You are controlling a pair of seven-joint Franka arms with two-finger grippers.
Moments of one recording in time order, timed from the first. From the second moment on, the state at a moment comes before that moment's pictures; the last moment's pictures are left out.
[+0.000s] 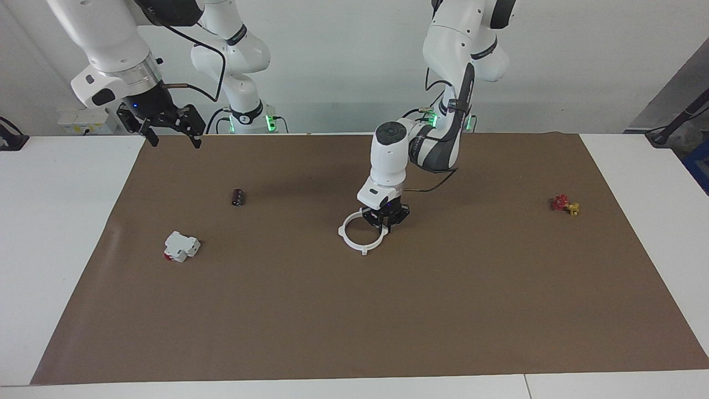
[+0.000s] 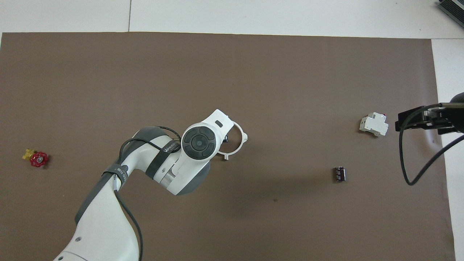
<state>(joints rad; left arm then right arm) -0.69 0.36 0.05 -1.98 0.14 2.46 -0.72 0.08 -0.04 -0.07 -1.60 0.01 1.51 0.10</state>
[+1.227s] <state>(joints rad) -0.66 0.32 0.05 -1.95 0.14 2.45 -0.72 0.08 -0.04 -0.07 -1.60 0.01 1.51 0.10</state>
